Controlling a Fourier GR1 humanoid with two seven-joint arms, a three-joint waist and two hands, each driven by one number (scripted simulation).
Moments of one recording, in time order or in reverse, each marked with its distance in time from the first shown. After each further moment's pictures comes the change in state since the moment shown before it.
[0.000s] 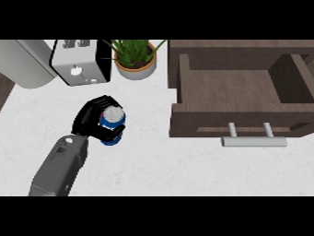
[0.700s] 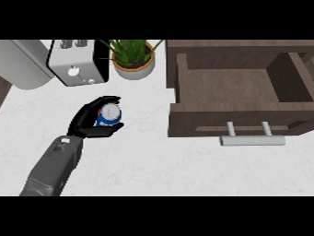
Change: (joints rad) left arm -0.064 0.055 -0.008 0.199 -0.081 0.040 -0.098; right arm -0.041 -0.014 0.014 0.007 0.008 -0.007 0.032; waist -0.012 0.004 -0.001
